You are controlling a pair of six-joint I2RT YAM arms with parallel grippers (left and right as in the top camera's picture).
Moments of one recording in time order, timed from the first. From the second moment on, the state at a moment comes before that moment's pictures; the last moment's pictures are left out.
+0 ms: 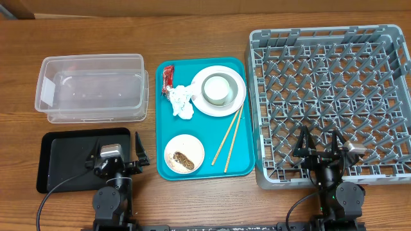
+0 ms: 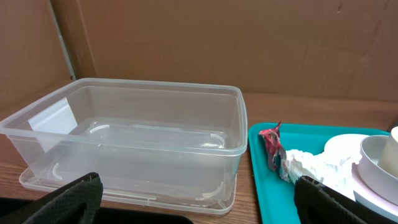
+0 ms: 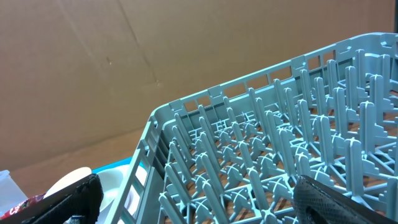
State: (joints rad) left arm -0.05 0.02 0.01 -0.06 -0.20 -0.05; right arm 0.05 0.01 0.02 -0.03 0.04 0.36
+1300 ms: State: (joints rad) left arm -0.05 0.02 0.01 -0.03 -0.14 -0.12; right arm 0.05 0.01 0.02 -0.03 0.04 0.36
